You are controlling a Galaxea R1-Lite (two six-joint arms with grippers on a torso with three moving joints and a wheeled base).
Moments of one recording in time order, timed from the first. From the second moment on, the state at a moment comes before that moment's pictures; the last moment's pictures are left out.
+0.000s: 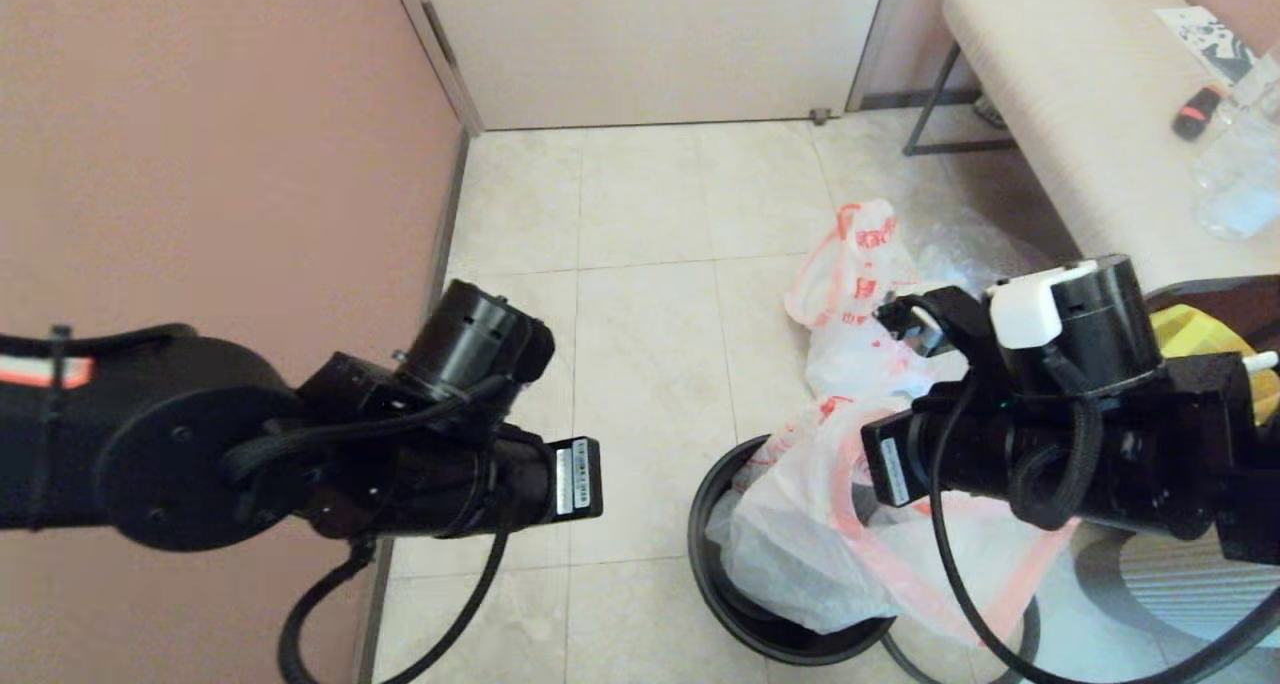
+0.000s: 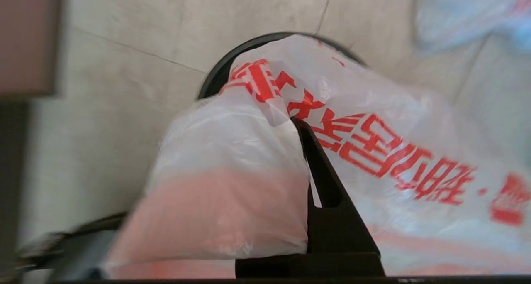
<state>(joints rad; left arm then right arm) -0.70 1.64 -1.03 0.21 0.14 -0.60 0.65 1.63 -1.00 -0.08 -0.19 0.10</state>
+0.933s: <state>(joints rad) -0.52 1.46 -0.89 0.20 0.00 -0.59 0.79 1.96 -1.35 -0.08 -0.29 -0.23</state>
